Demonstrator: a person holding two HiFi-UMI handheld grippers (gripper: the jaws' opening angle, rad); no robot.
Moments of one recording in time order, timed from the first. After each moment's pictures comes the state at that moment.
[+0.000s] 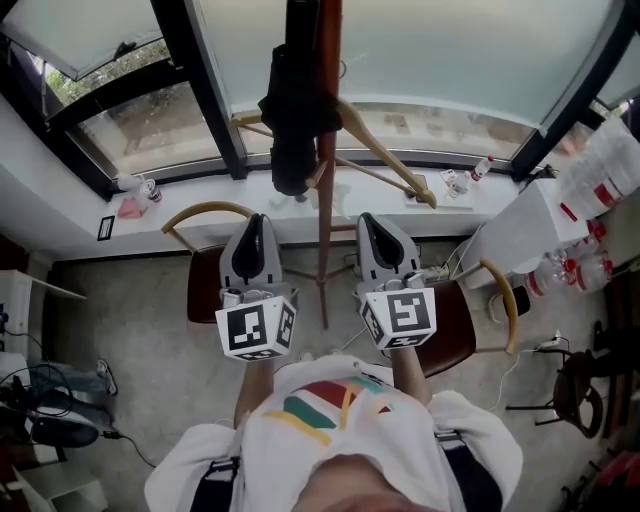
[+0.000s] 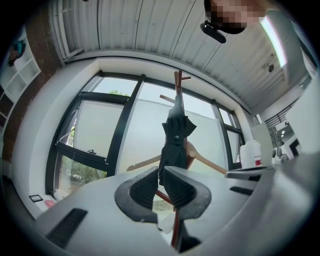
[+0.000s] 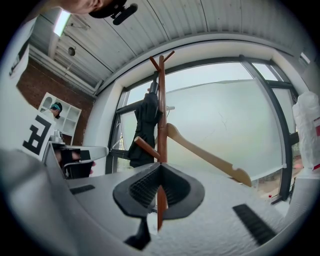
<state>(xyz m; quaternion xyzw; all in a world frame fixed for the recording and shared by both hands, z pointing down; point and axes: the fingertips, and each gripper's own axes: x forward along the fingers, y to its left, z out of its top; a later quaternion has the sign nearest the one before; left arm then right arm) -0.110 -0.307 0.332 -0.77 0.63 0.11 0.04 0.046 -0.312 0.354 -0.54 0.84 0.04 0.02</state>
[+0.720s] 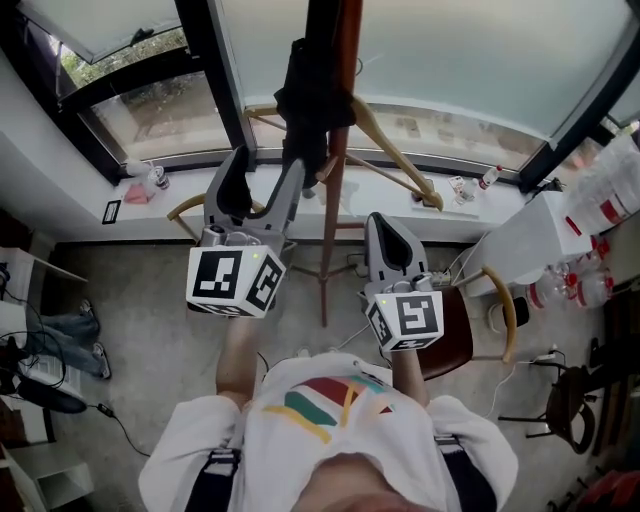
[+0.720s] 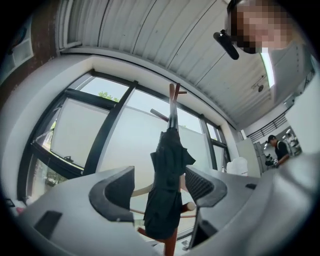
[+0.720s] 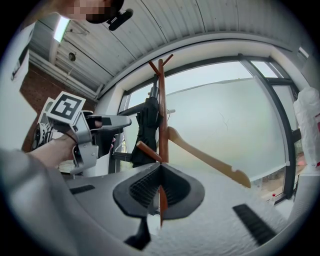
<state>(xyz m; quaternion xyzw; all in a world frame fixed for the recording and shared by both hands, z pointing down) -0.094 -0.333 0.237 -0.82 0.55 0.16 0.07 0.050 -0.303 0.346 -0.53 0.85 0.04 0.04</state>
